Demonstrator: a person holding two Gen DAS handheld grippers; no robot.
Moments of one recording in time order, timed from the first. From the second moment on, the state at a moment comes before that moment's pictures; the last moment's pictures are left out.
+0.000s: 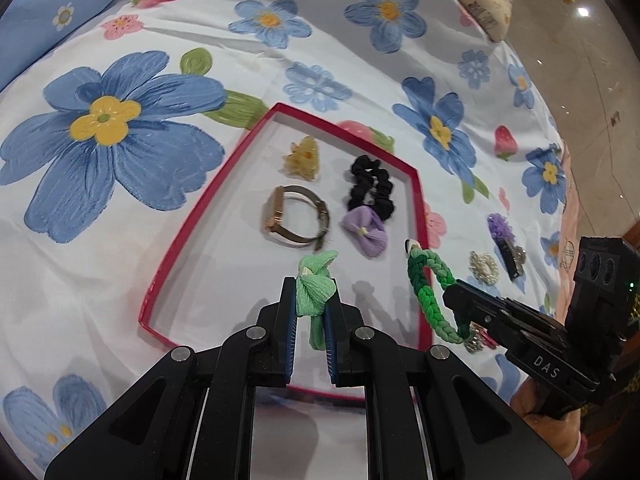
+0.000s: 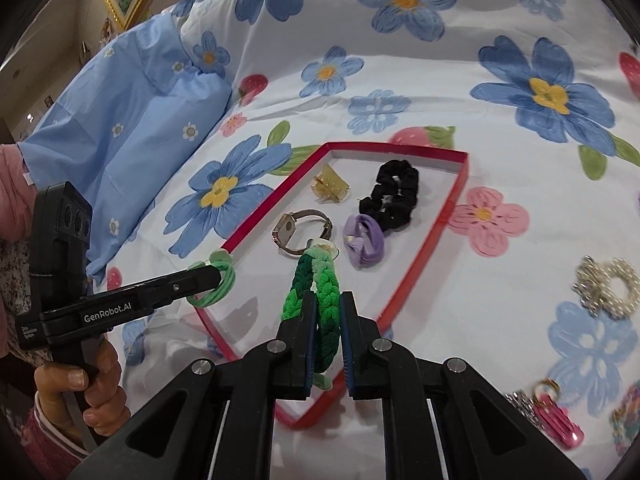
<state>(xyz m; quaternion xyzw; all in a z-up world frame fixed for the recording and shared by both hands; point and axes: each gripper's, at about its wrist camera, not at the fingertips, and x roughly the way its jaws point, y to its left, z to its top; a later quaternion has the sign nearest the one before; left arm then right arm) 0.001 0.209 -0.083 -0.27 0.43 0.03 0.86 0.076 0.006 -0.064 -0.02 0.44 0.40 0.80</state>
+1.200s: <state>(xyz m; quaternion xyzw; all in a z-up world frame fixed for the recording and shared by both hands) 0.039 0.223 -0.120 -0.25 0.47 0.07 0.84 0.105 0.054 -0.100 -0.07 0.47 0.40 0.78</state>
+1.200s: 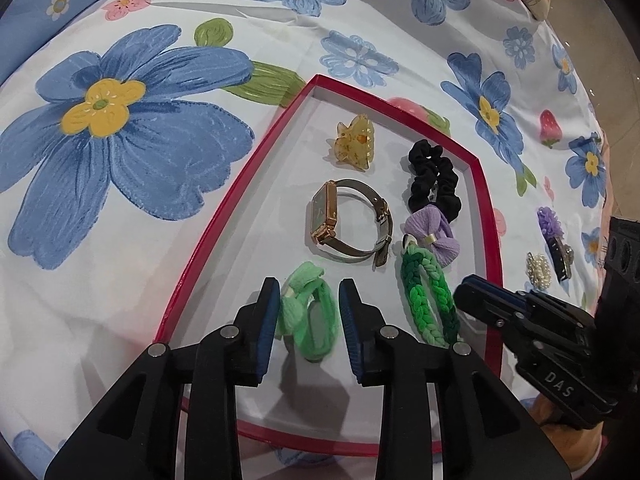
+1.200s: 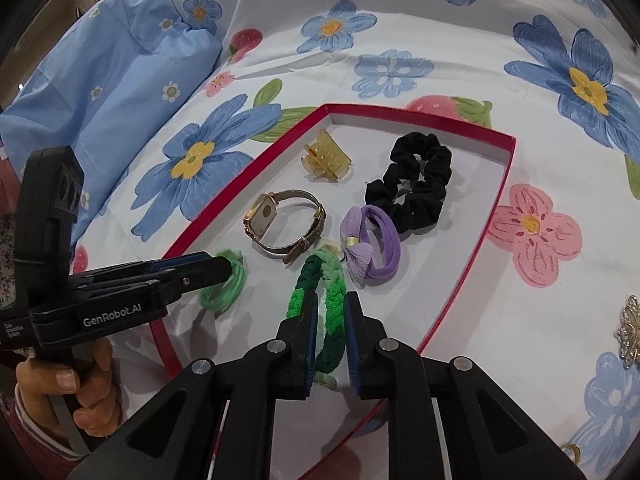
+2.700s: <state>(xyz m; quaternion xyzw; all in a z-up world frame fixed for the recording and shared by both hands) 0.025 0.046 -0.047 -0.17 0.46 -0.07 0.87 0.058 -0.226 -0.052 0.08 0.42 0.24 0.87</state>
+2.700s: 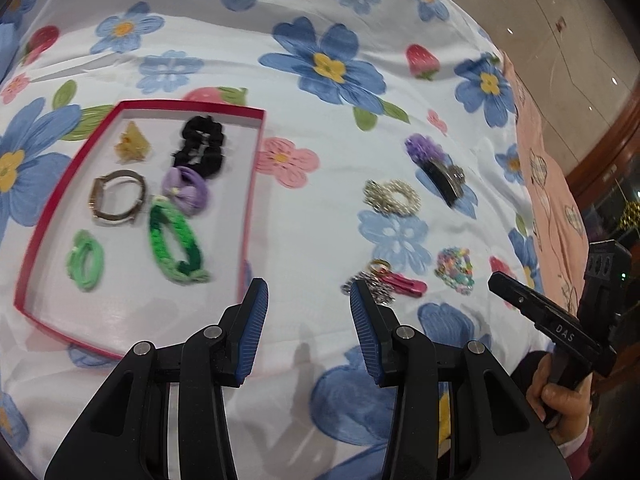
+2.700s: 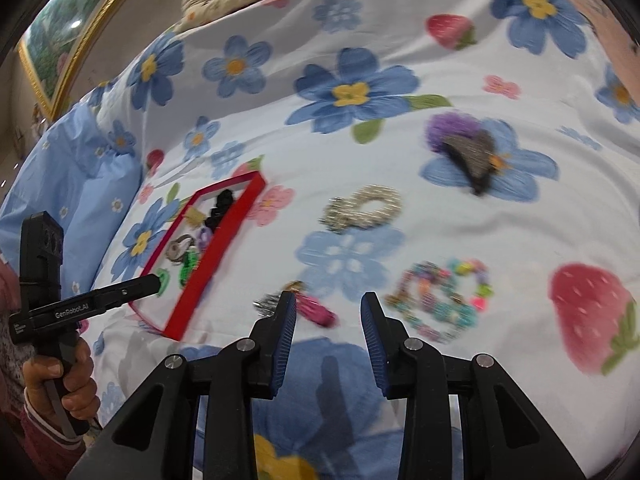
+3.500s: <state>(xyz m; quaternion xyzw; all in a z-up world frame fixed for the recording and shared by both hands) 0.052 -0.024 -0.092 -0.13 0.52 -0.11 0.84 0.074 -0.287 -0.088 0.10 0.44 0.18 0.87</state>
